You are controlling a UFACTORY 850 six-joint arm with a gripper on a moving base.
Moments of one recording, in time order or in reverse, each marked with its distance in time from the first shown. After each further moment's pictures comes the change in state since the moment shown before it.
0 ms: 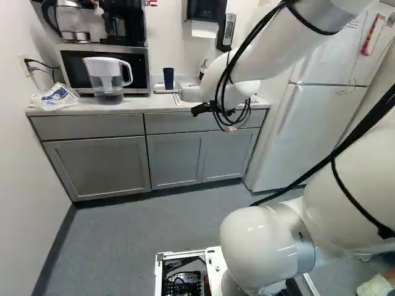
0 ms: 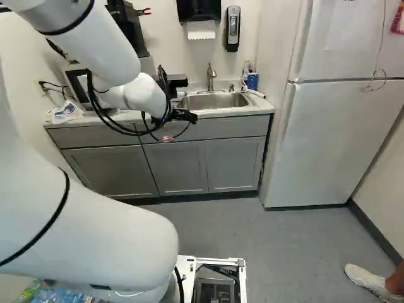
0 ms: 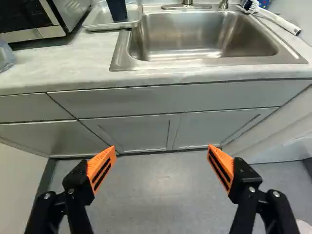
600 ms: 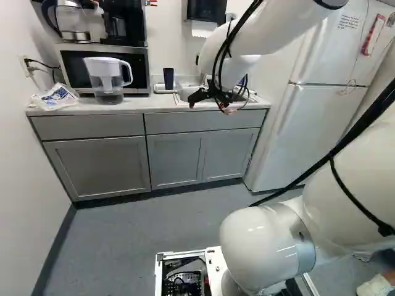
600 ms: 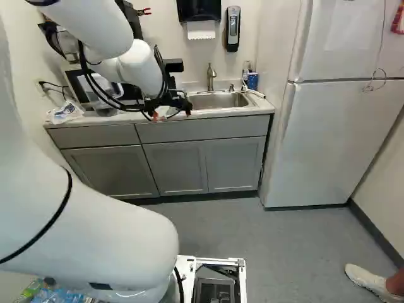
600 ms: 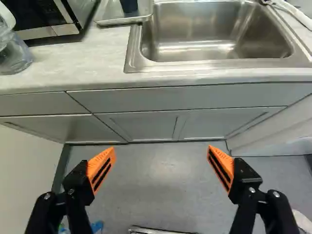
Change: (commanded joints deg) arm 1.2 -0.7 -10.5 2.2 -17.3 -1.9
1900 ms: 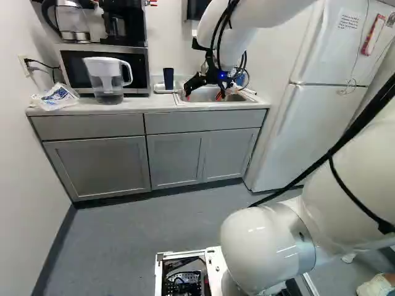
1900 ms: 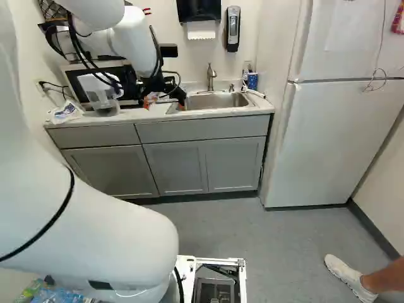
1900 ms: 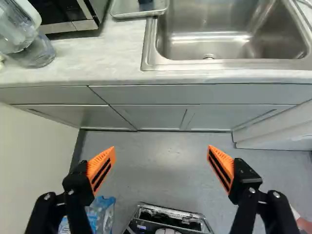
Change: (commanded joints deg) arm 1.2 -0.7 -10.8 2.2 -17.7 -1.9
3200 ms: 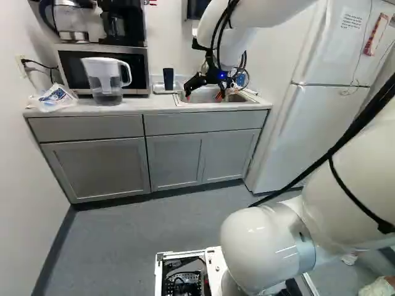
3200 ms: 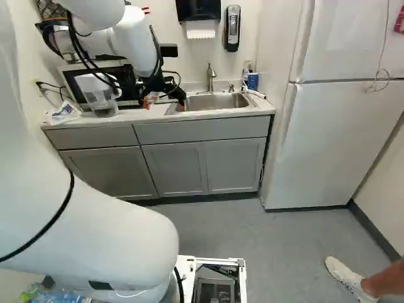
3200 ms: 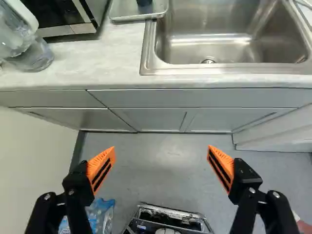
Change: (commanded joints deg) arm 0.0 0.0 -0.2 0.0 -0.3 0.0
